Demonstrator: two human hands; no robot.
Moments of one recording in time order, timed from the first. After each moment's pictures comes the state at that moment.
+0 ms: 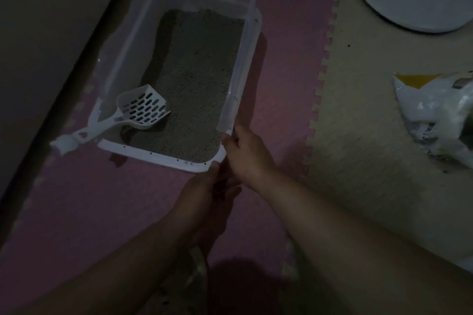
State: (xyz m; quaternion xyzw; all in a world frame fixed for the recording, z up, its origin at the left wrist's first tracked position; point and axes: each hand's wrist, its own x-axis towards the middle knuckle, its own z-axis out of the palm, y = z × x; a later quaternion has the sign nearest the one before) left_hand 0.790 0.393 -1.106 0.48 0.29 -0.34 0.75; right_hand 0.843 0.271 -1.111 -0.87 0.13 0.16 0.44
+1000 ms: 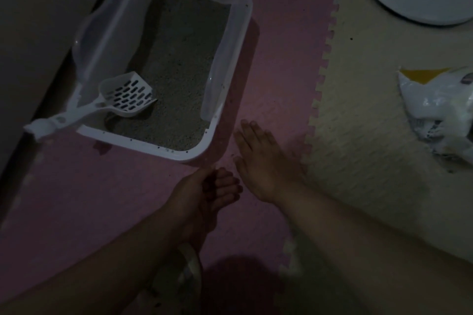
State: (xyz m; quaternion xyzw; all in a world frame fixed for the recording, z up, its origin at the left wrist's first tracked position) left_hand 0.799 0.391 -1.127 0.48 0.38 -0.37 0.70; right_hand 0.820 0.219 -1.153 -0.97 -0.13 0.18 0.11
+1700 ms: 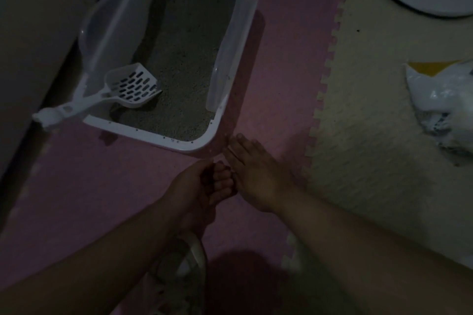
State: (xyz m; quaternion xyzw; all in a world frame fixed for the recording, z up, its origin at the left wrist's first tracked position) left_hand 0.796 0.403 -1.130 0.47 0.39 -0.36 0.70; right_hand 0.794 0.236 -1.161 -0.95 -0.24 0.19 0.11
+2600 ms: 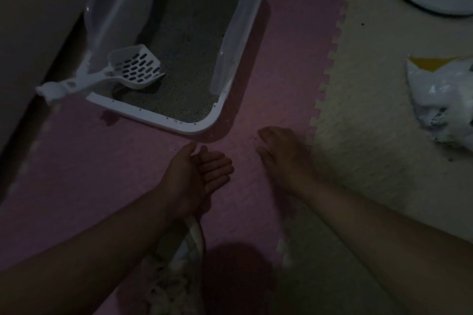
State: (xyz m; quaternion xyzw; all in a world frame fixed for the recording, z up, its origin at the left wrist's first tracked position) left_hand 0.786 0.417 -1.125 0.40 0.41 -0.35 0.74; right_hand 0.781 0.194 -1.164 -0.98 -0.10 0.03 0.20
